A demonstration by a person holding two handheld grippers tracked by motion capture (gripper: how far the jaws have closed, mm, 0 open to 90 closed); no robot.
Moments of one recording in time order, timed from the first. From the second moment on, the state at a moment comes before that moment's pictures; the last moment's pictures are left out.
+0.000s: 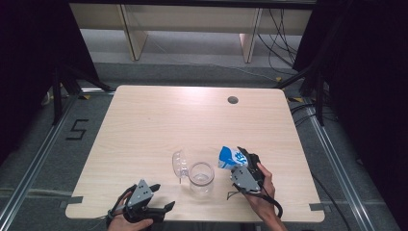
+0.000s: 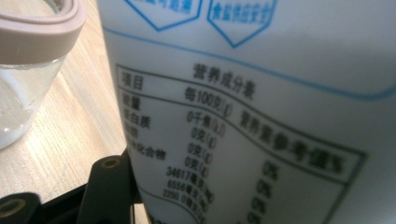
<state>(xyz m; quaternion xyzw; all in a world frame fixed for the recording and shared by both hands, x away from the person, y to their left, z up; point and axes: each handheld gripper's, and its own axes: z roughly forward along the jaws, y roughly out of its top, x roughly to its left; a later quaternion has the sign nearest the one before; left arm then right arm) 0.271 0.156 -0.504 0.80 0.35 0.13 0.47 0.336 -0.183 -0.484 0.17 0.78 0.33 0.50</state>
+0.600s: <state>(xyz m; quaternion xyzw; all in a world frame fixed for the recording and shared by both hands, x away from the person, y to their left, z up) 0.270 0.156 -0.504 0.80 0.35 0.12 0.47 0.340 -0.175 -0.486 0.10 0.79 0.32 0.52</state>
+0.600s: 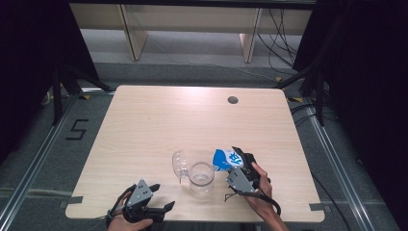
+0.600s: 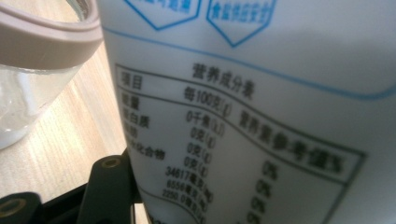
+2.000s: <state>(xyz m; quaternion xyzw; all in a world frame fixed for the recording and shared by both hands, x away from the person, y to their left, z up) 0.270 0.156 -0.504 0.80 0.35 0.13 0.47 0.355 -0.165 -0.485 -0.01 0.77 0.30 0.56</state>
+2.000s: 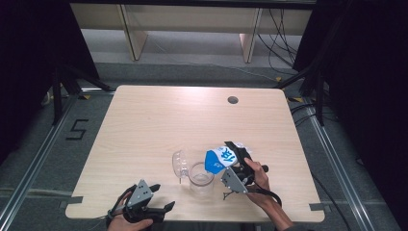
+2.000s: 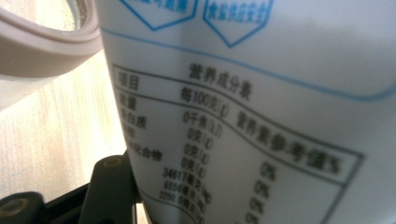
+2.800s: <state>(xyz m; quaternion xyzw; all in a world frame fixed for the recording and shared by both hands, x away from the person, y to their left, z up) 0.270 0.157 -0.504 0.80 0.35 0.13 0.46 0.354 -0.161 -0.485 -0.03 0.76 0.27 0.59</state>
